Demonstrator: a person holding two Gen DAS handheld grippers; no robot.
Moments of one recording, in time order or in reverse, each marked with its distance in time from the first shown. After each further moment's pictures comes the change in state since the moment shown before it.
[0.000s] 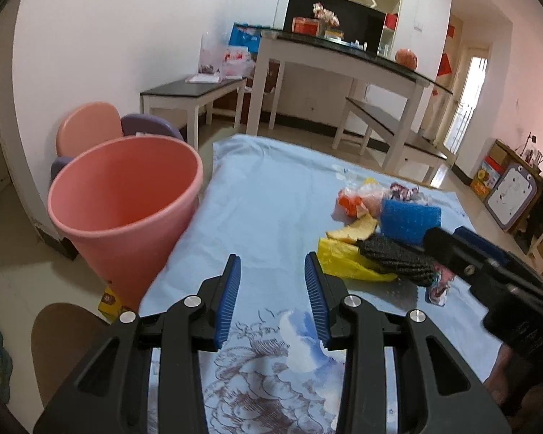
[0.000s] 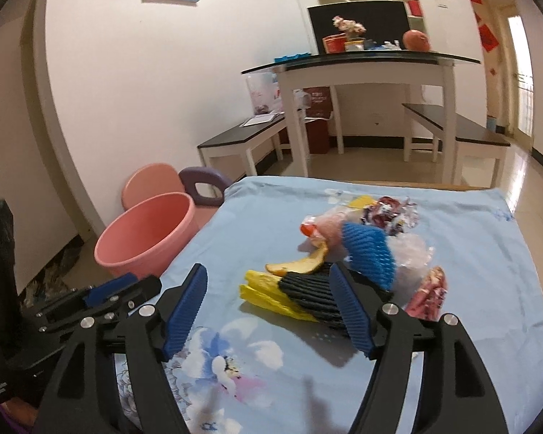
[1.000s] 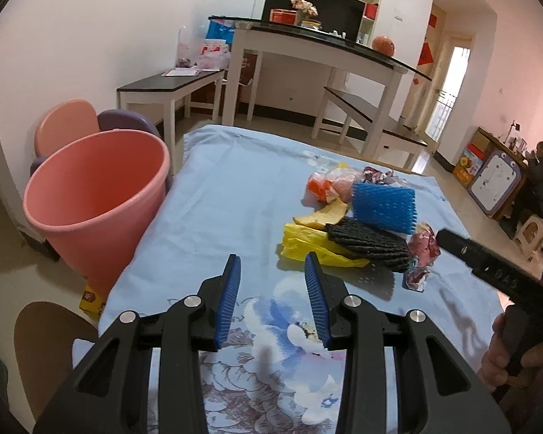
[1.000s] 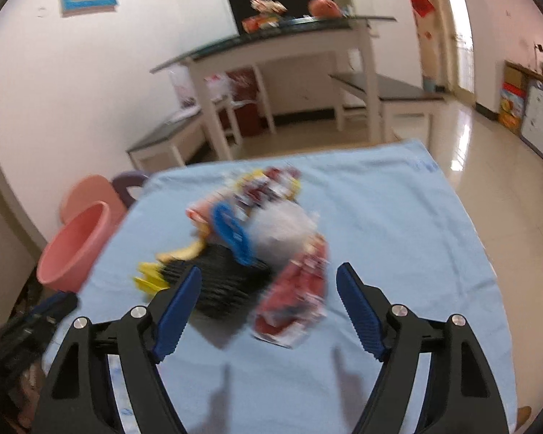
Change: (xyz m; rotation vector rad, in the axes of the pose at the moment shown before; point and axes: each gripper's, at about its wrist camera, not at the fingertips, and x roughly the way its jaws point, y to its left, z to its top) left arm 0.003 -0.018 -0.008 0.043 0.027 -0.080; right arm -0.001 -0.091 -0.018 0.171 0.104 -0.215
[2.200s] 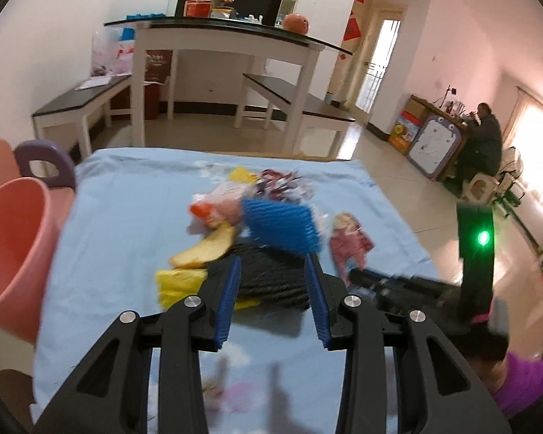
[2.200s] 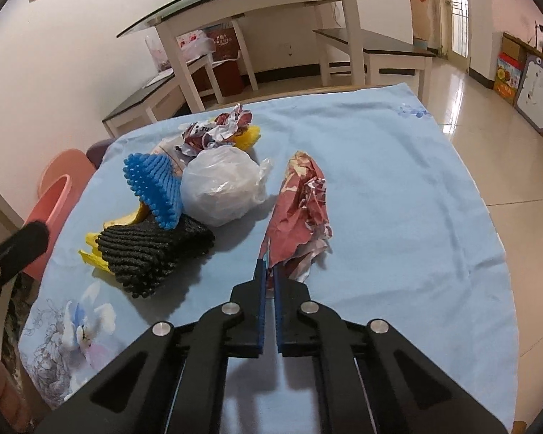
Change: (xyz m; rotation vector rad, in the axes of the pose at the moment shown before) left arm 0.039 -0.081 0.041 0.156 0.058 -0.266; right arm 0.041 -0.033 -0.006 0.031 0.135 -0.031
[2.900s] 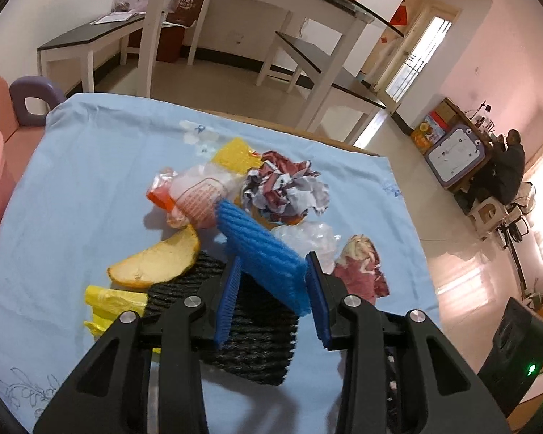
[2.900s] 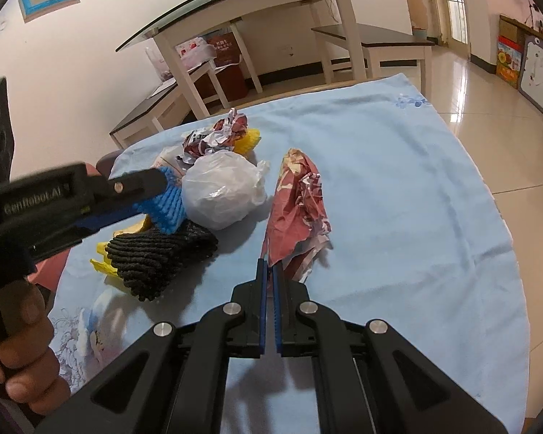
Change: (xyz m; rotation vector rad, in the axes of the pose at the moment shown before) left arm 0.076 -0.001 0.027 -0.204 0.157 0.034; right arm -0.003 -0.011 -0.002 0.054 0.003 0.059
